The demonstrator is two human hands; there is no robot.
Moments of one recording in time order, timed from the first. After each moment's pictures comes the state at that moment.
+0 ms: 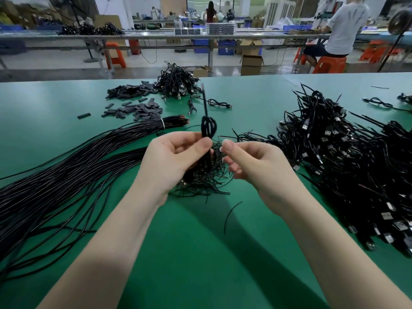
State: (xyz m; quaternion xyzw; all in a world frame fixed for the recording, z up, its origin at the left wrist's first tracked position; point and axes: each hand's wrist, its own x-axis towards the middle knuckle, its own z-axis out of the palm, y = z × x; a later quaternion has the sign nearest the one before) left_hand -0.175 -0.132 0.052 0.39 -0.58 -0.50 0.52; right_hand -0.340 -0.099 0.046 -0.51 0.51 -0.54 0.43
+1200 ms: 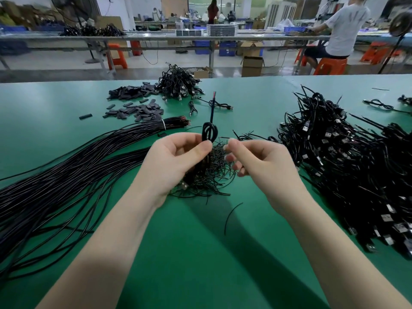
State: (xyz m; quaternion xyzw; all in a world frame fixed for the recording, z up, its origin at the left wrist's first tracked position) left_hand -0.171 -0.134 0.052 0.38 -0.59 -0.52 0.49; right_hand -0.342 -0.099 0.047 -0.55 0.52 -0.55 0.35
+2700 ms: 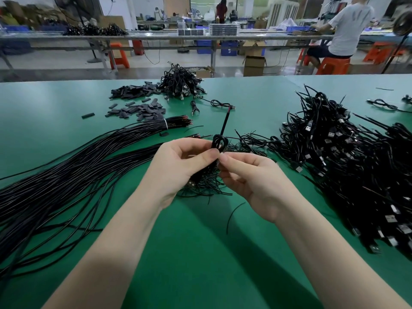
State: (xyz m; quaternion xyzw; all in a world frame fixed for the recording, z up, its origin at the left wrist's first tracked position) left_hand -0.175 -0.133 0.047 0.38 -0.59 -0.52 0.48; right_hand -0.327 -0.096 0.040 -0.38 0.44 -0.55 0.60
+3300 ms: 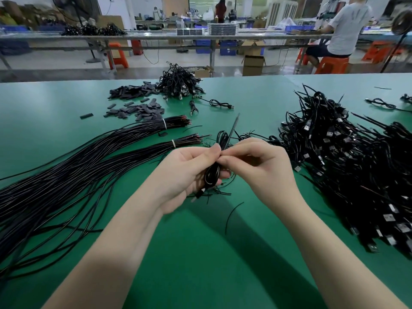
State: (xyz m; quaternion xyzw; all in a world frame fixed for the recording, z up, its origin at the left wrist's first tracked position) left_hand -0.181 -0.130 0.045 0.35 -0.56 -0.64 0.38; right_hand -0.344 -0.108 0.030 -0.65 0.42 -0.59 0.22
